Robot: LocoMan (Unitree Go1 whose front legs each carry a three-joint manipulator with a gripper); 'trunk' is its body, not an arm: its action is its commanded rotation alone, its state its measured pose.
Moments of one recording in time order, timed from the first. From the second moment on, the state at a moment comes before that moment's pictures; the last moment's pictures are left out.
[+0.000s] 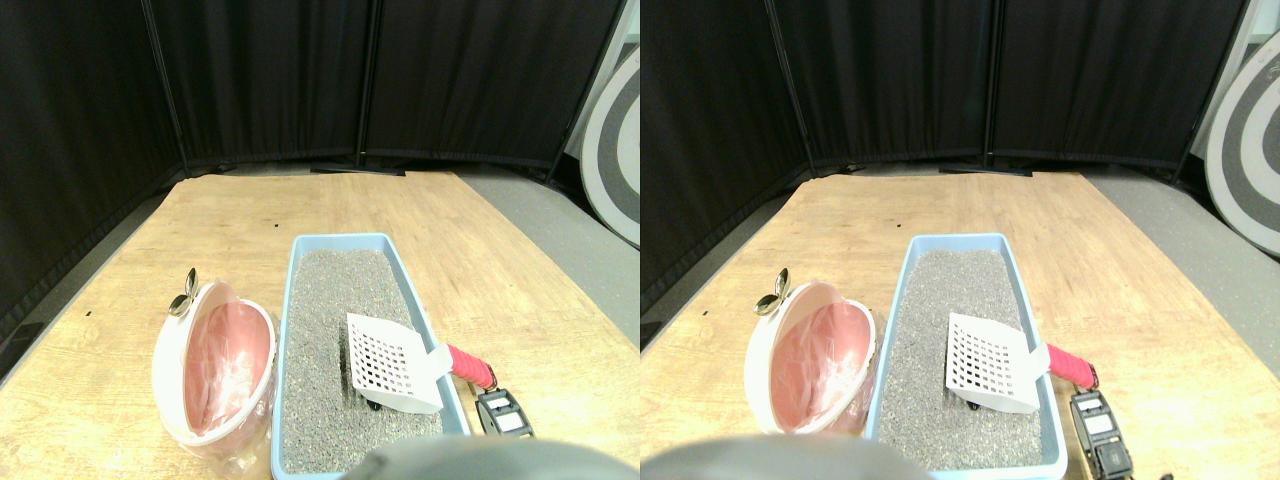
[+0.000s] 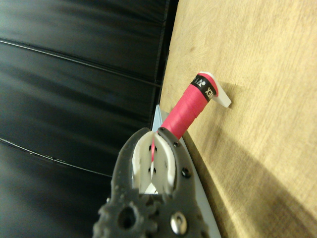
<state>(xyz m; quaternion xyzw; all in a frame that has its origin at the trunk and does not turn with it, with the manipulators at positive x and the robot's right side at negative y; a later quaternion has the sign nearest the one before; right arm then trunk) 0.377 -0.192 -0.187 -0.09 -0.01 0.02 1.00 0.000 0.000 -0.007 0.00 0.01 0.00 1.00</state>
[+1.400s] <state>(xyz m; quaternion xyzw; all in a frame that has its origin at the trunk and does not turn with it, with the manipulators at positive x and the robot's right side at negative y) 0.413 -0.189 -0.200 0.04 -0.04 0.05 1.00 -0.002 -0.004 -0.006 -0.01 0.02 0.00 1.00</state>
